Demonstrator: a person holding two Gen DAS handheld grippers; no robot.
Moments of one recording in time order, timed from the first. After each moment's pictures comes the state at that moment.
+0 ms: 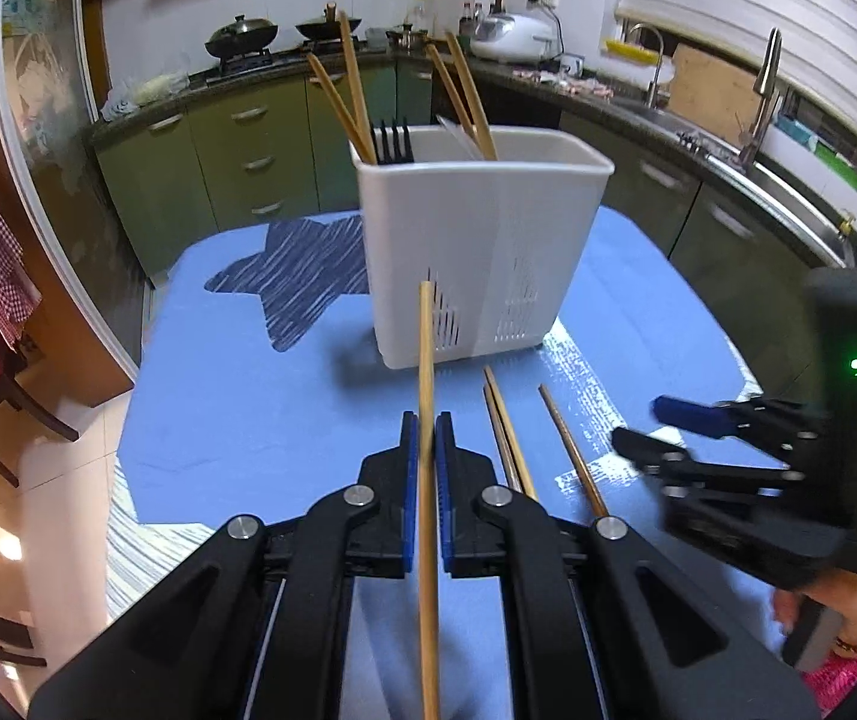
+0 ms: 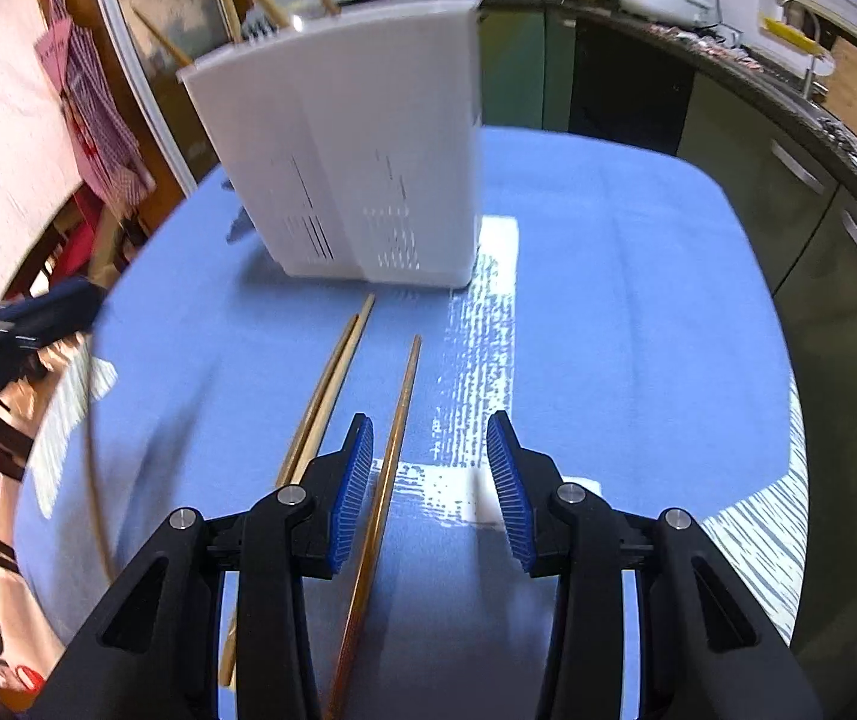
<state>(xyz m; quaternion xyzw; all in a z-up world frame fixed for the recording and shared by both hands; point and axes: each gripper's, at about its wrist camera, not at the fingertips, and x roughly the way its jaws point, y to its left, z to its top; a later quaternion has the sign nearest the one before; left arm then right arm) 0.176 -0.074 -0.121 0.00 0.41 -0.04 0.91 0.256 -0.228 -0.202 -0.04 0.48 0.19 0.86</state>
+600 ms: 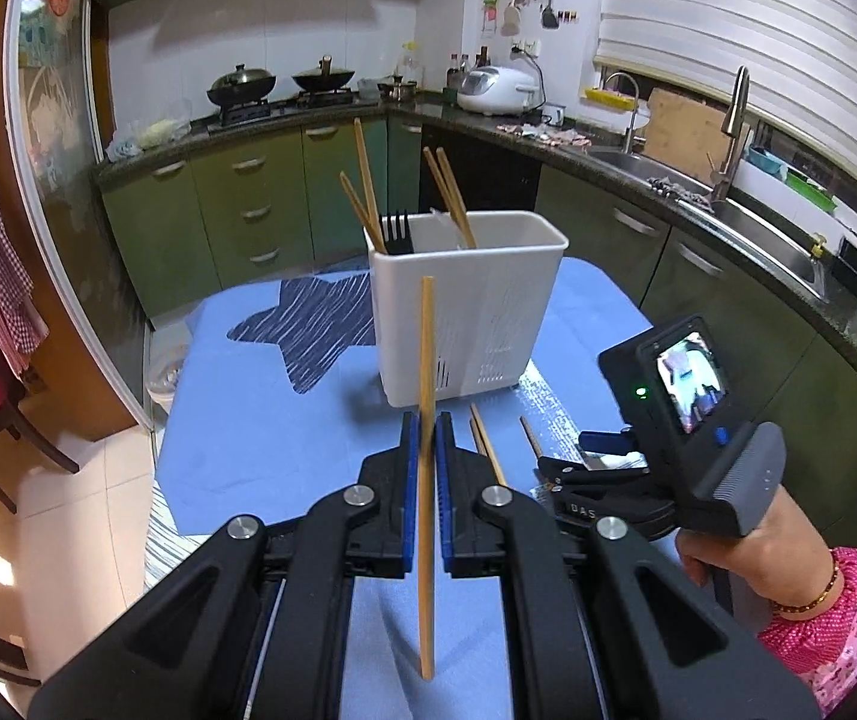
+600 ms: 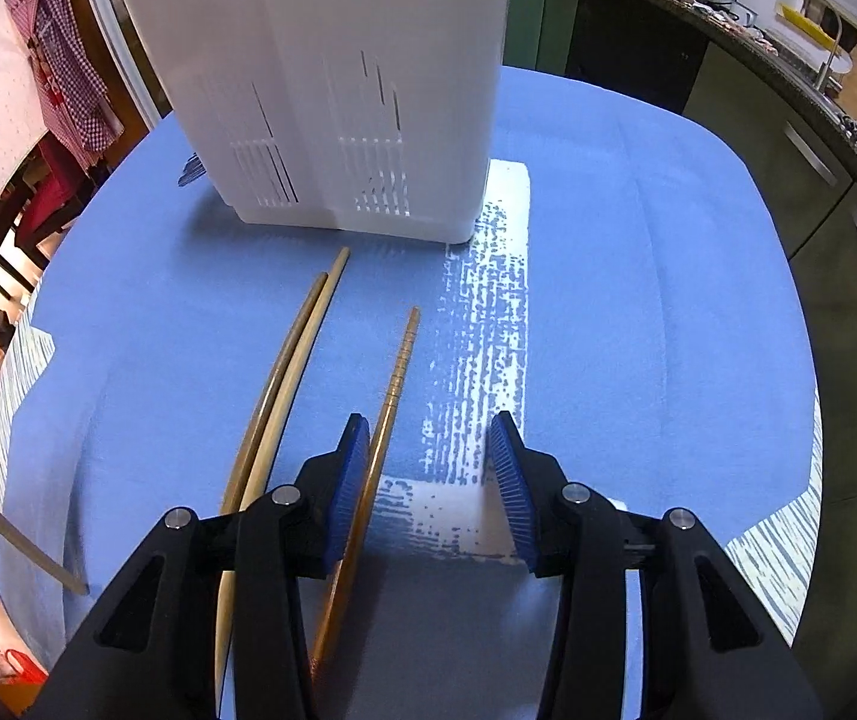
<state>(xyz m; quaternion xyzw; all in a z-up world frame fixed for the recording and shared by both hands) 0.135 -0.067 -0.076 0.00 0.35 -0.06 0.93 0.280 -0.204 -0.237 -0.08 0.52 0.16 0.83</state>
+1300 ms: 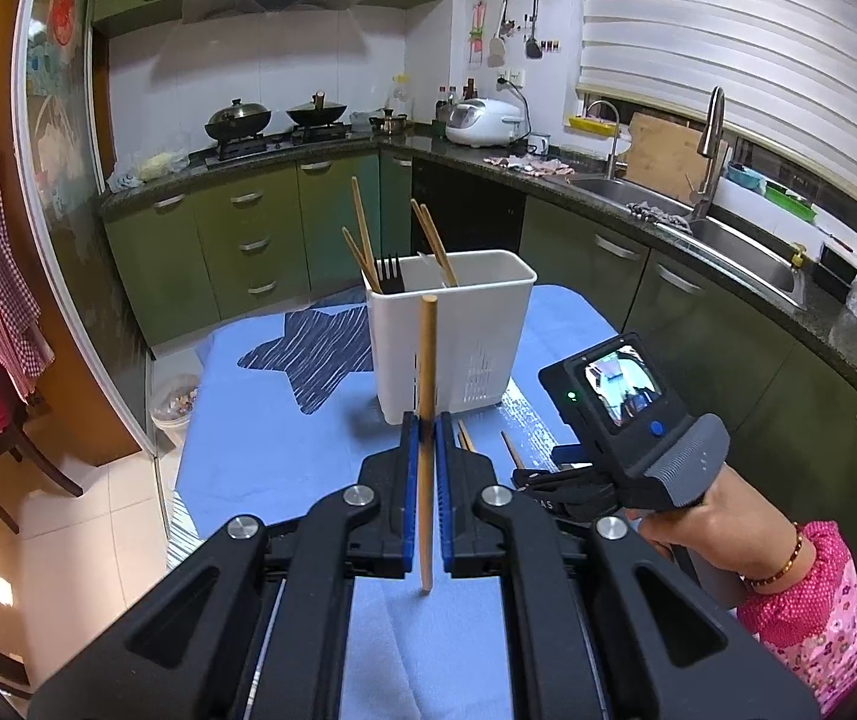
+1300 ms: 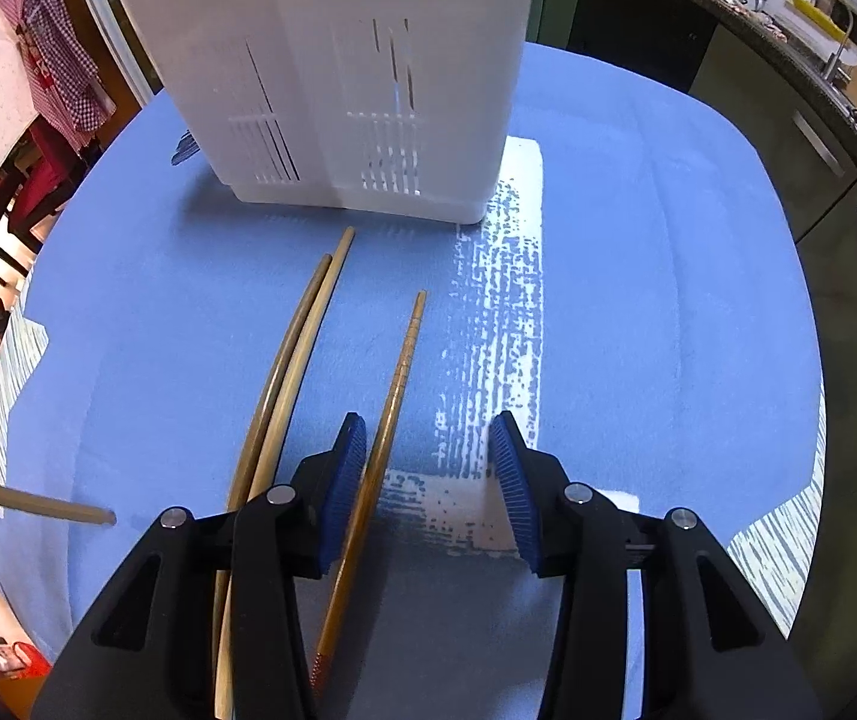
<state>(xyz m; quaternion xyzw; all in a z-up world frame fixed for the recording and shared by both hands) 0.099 -0.063 -0.048 0.01 0.32 -0.07 0.95 0.289 -0.195 -0.243 -0.09 0.56 0.15 0.81</state>
